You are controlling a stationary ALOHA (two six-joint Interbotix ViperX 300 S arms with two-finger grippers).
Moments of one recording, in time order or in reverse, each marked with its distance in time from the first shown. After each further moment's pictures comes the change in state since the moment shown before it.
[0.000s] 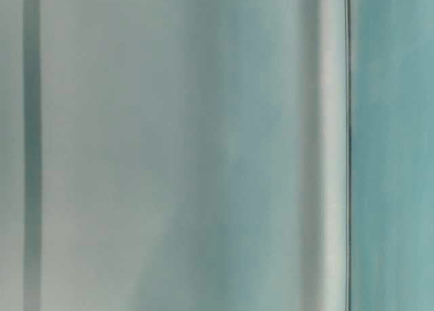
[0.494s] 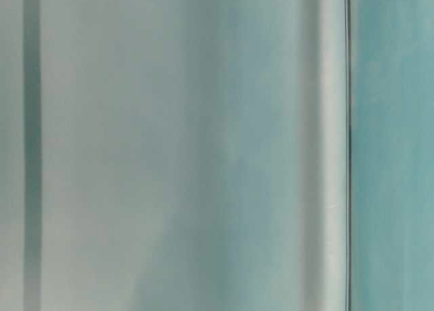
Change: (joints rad) left arm 0.005 0.005 0.051 0.002 0.141 0.000; right arm 0.000 0.000 0.040 0.000 0.095 -0.011
